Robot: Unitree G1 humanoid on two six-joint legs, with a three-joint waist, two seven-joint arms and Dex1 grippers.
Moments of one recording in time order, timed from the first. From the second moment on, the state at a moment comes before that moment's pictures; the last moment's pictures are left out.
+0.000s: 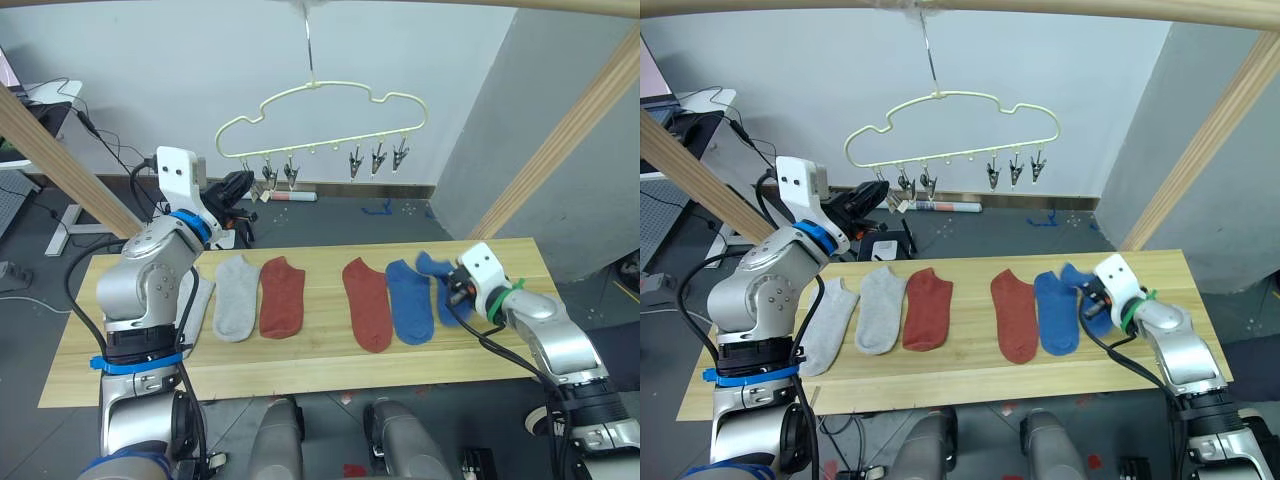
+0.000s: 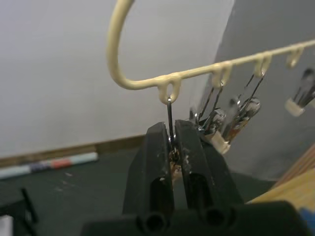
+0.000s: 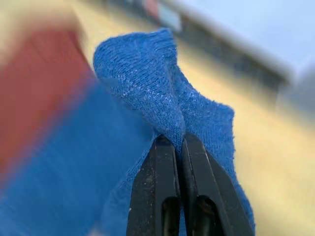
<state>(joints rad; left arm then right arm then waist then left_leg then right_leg) -0.62 0.40 0.34 -0.01 -0.60 0.78 -0.37 -0.29 -0.55 0.06 -0.16 0.10 0.56 0.57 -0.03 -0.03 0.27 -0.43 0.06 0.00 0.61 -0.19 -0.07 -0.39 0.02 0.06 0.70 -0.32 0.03</state>
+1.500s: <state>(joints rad) -0.65 0.34 0.53 -0.04 -1.14 1.12 -0.06 -0.70 -0.06 0.32 0.00 0.10 0.58 0.48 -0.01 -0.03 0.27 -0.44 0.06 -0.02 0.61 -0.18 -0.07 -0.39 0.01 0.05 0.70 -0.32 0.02</state>
